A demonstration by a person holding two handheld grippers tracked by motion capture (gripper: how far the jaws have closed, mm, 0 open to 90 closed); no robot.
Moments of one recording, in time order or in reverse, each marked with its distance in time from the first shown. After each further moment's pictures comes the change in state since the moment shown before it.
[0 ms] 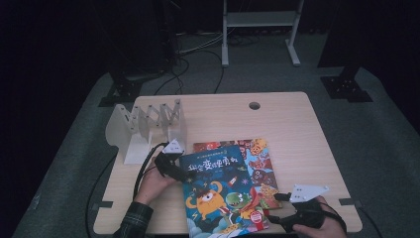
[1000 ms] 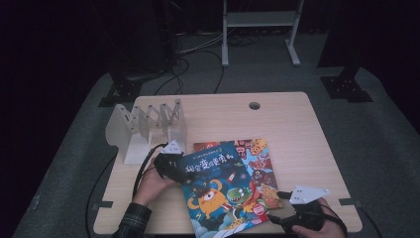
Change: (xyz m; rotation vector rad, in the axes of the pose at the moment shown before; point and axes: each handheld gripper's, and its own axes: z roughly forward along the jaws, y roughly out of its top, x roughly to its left) left arm -0.003 -0.004 -0.003 0.008 -0.029 -0.017; right arm -0.003 0.001 0.000 0.008 -0.093 -0.017
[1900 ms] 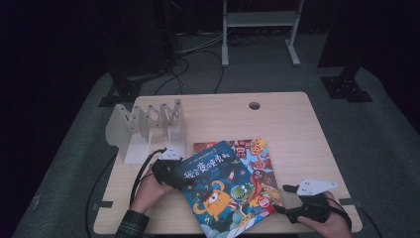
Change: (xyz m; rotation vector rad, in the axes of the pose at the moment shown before) left arm -0.014 -0.009 -0.008 -0.001 -0.013 -0.013; right arm -0.018 -0.005 -0.007 -0.023 -0.049 0.017
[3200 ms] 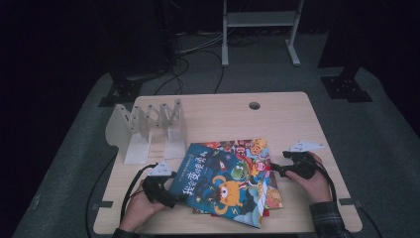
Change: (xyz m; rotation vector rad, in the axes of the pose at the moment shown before) left arm -0.035 -0.031 -0.030 0.007 -0.048 -0.038; right arm -0.101 0.037 0.055 -0.013 -0.187 0.190
